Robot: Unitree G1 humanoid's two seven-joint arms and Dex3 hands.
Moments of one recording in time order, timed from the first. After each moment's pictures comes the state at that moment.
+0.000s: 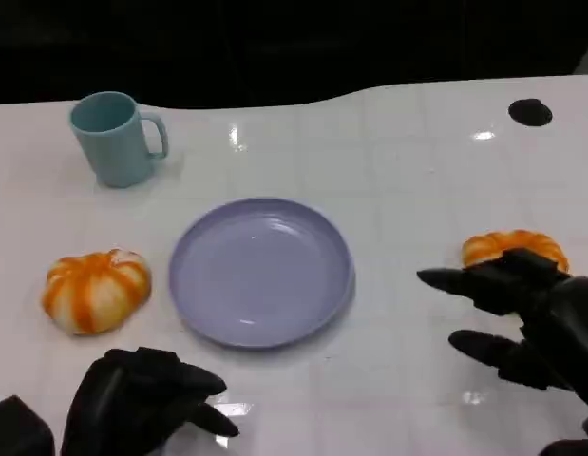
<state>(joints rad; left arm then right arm) 0.02 -0.02 0.11 0.50 -0.32 -0.44 -0.59 -0.03 -0.32 0.04 0.14 -0.70 -0.64 -0.19</state>
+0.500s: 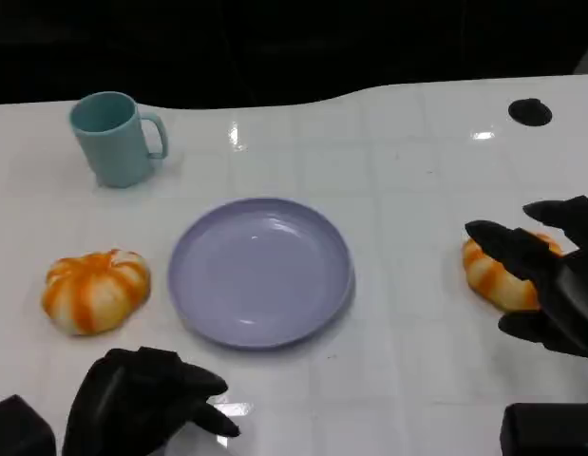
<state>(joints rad) 0.02 -0.02 0.11 0.49 -0.32 -0.44 -0.58 -0.03 -0.43 0.08 -0.11 -0.99 -0.21 -0.07</state>
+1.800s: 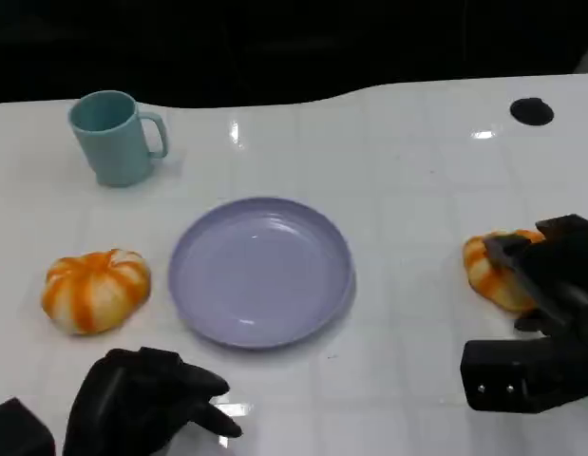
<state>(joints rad) 0.04 -0.03 0.11 0.46 -0.32 -0.43 -0.58 -0.37 -0.43 0.38 0.39 -1.07 0.08 -0.04</state>
